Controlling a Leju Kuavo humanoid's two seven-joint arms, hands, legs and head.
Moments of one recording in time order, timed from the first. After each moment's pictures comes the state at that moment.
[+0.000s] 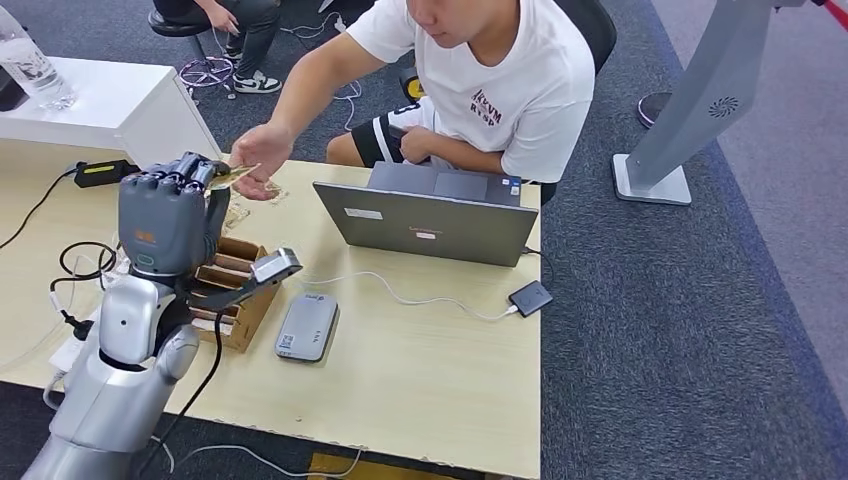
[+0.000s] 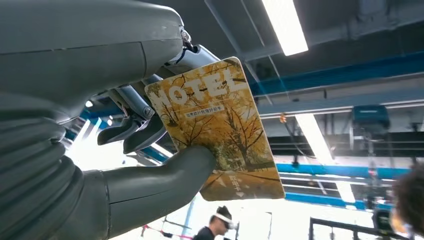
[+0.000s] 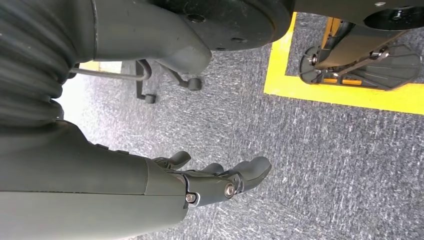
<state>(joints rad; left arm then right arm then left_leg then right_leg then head) -0.38 0.28 -0.25 -1.51 -1.31 0.49 0.08 -0.06 0.20 -0.93 -0.21 1.16 -0.08 0.07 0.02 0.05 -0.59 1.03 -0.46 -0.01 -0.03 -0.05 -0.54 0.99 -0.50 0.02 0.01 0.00</state>
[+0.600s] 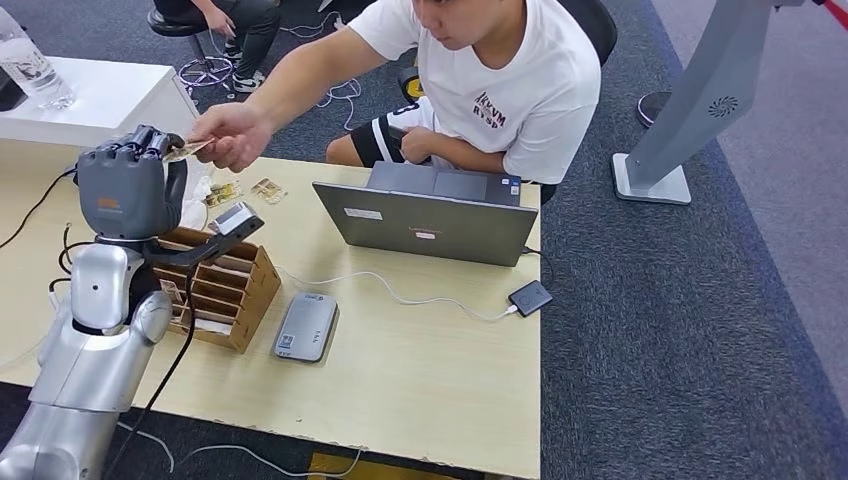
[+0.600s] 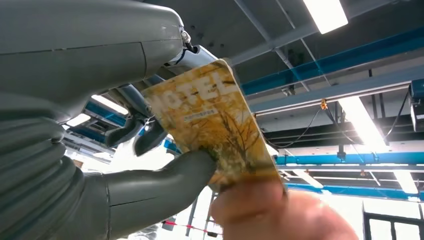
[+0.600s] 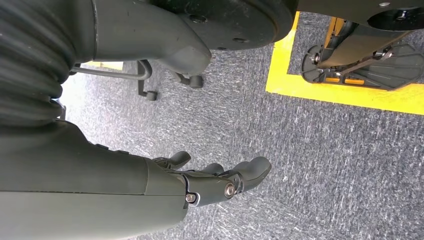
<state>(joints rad) -0.46 0.30 -0.16 -1.35 -1.30 0.49 0.09 -0.06 0.20 -0.92 -0.21 1.17 -0.07 0.07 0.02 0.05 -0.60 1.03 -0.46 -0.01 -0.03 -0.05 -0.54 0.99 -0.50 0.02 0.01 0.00</state>
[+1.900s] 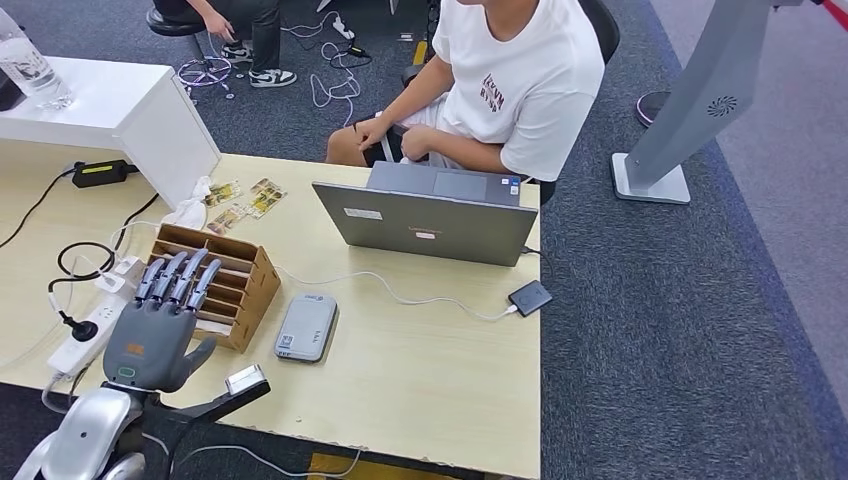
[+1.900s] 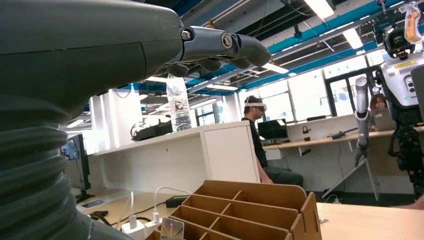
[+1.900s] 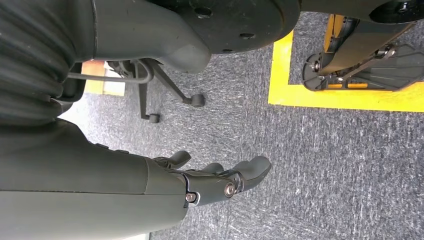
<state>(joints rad) 0.15 0.42 -0.16 -1.78 -1.28 0.15 0.15 -0.05 0.21 -0.97 -0.21 1.10 -0.09 0.07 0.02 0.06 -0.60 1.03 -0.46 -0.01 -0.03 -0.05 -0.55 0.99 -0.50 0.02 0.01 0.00</state>
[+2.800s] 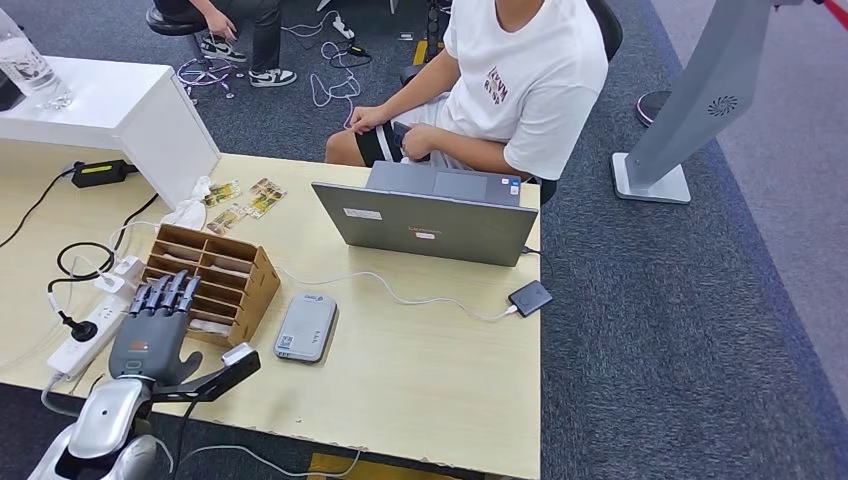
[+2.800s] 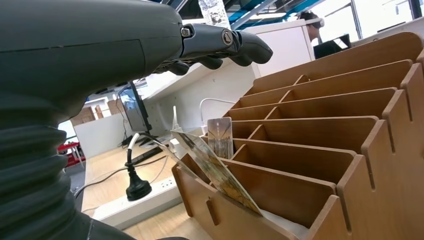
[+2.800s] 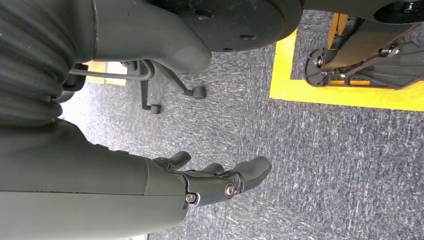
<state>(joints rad) 0.07 0.37 -0.11 -1.49 -1.26 0.09 0.26 -0.06 0.21 -0.97 -0.21 1.15 -0.09 0.08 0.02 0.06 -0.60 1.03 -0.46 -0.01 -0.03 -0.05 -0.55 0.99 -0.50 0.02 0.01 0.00</state>
